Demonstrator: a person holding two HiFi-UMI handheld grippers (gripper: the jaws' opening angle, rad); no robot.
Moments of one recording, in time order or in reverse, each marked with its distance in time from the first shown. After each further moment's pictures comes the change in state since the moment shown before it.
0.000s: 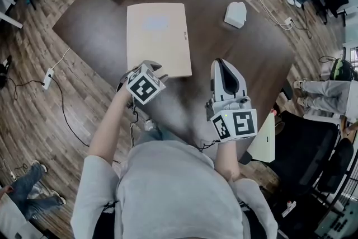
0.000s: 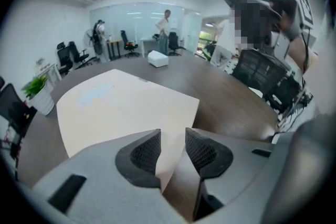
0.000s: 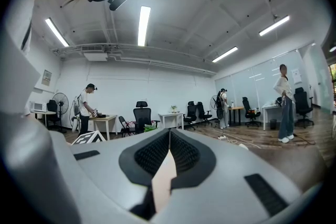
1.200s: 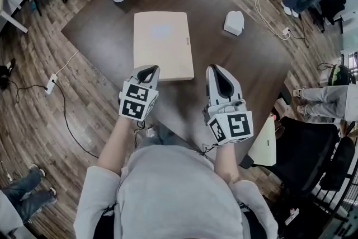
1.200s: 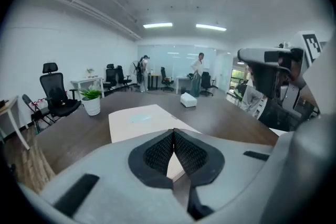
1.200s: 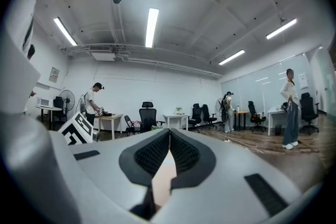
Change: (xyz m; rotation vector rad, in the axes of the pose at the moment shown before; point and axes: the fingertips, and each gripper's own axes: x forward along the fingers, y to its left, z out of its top) left arm -0.103 0.015 0.026 -0.261 -0.436 0.326; right arm -0.020 0.035 0.014 -0.047 -0.014 0.052
